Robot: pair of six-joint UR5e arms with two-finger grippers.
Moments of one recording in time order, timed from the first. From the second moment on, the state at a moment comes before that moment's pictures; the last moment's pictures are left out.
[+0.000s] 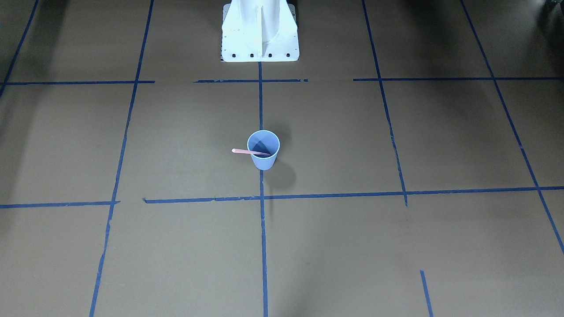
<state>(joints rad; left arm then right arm) -1.60 -1.67 -1.47 -1.52 -2.36 0.09 1.55 -1.43 1.46 -1.62 2.35 -0.25</state>
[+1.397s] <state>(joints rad) -1.55 -1.73 -1.53 -1.41 -2.35 0.10 1.49 -1.51 1.63 -1.60 2.36 -0.05</state>
